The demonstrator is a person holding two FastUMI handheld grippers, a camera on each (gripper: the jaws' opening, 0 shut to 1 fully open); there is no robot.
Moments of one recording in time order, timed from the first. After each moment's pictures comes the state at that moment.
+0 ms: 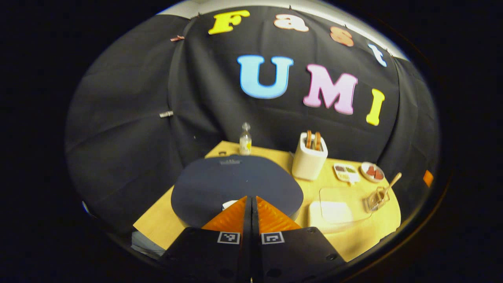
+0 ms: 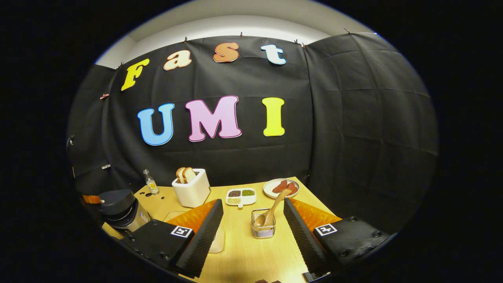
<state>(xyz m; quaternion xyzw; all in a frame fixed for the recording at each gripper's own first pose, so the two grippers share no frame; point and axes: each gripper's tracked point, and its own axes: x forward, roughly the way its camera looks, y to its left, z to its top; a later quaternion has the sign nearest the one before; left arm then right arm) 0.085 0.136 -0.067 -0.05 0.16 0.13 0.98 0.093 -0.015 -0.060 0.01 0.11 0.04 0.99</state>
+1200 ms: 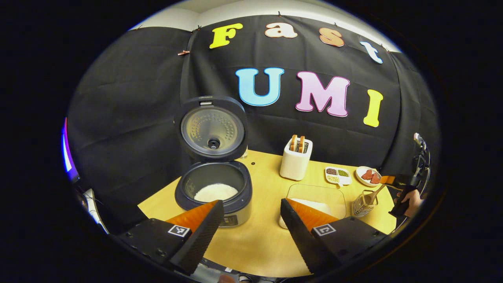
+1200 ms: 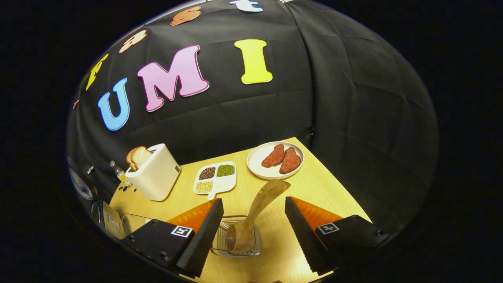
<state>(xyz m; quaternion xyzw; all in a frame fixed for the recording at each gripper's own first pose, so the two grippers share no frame) 0.039 -0.016 -0.084 -0.04 0.17 0.19 0.97 0.278 -0.083 -0.227 0.05 0.30 0.01 0.95</state>
